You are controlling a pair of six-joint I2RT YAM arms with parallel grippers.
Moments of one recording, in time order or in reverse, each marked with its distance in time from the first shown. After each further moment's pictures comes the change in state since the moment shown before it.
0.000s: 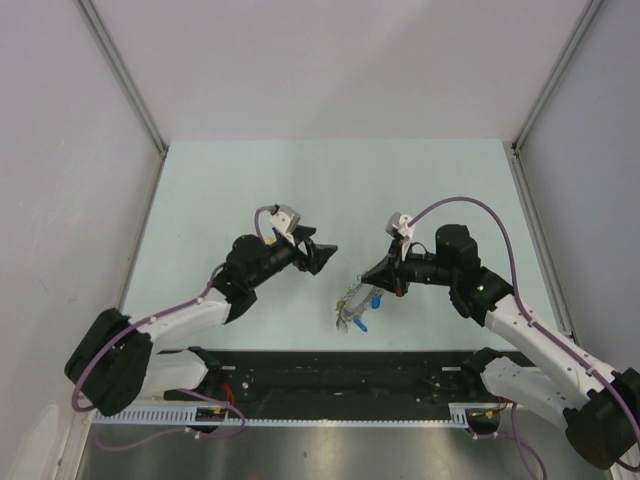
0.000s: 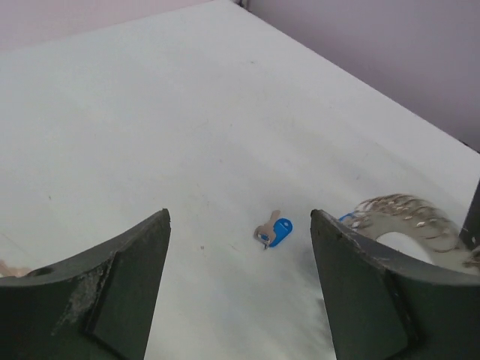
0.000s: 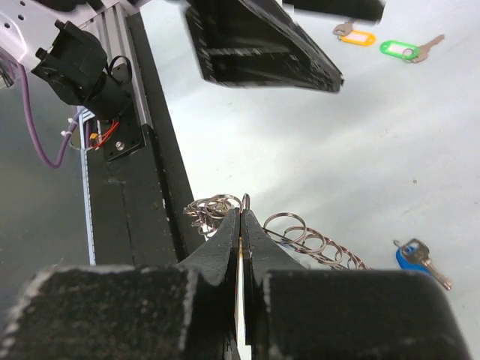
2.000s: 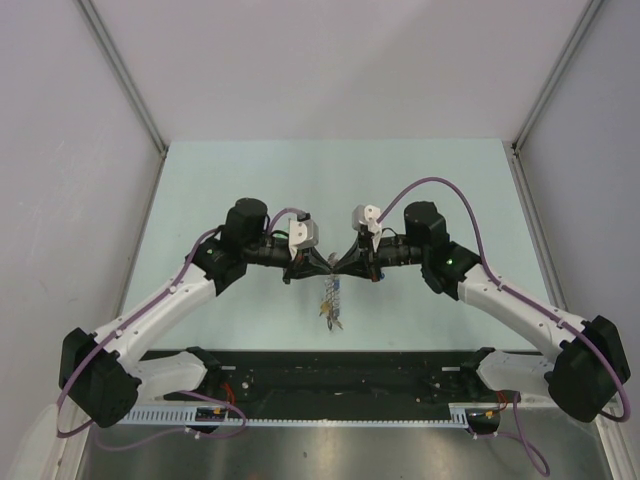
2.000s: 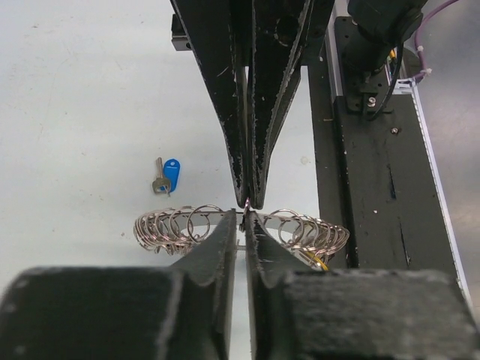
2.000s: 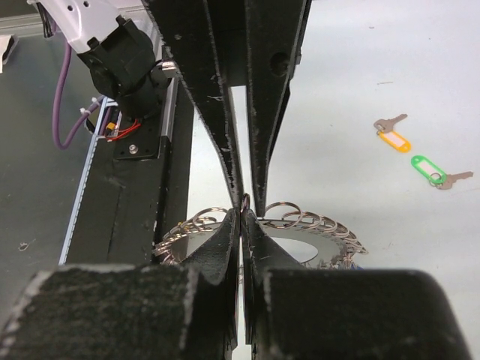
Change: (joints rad) left arm 0.053 -0.110 0.451 -0.998 0.698 0.610; right arm 0.111 0.295 0.204 0.143 -0.165 -0.209
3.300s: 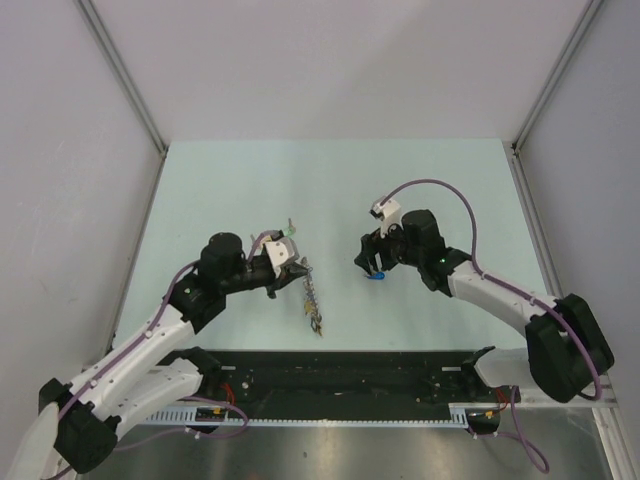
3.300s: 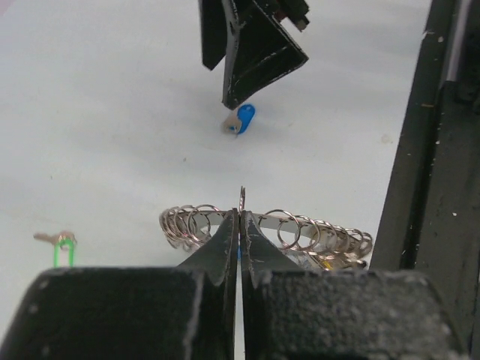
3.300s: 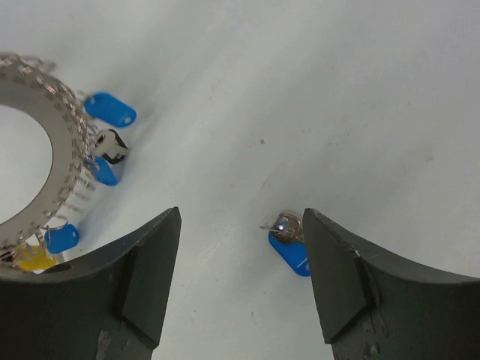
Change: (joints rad) left arm 0.003 -0.317 -0.266 0.084 -0.348 -0.081; right arm -0.115 0.105 -0.122 -0.018 0.576 0.193
